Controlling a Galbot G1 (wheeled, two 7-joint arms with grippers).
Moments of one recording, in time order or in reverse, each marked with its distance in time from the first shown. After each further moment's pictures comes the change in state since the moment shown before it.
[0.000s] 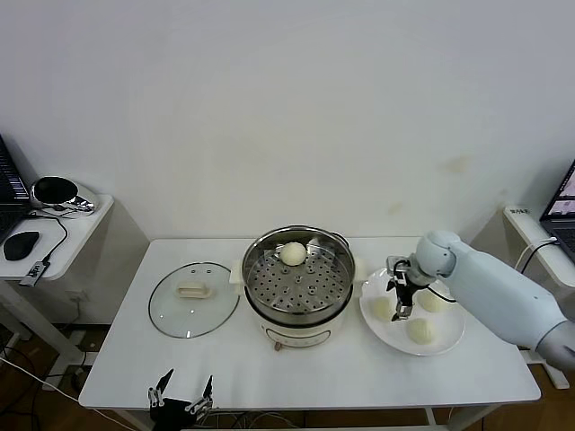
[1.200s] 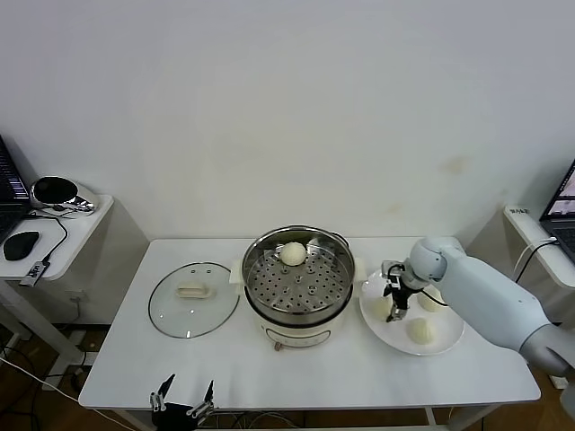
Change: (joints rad) left arm 0.003 -0.011 0.003 0.011 0.001 -0.001 -0.003; right arm -0.021 0.032 0.030 -0.037 -0.017 0.012 -0.001
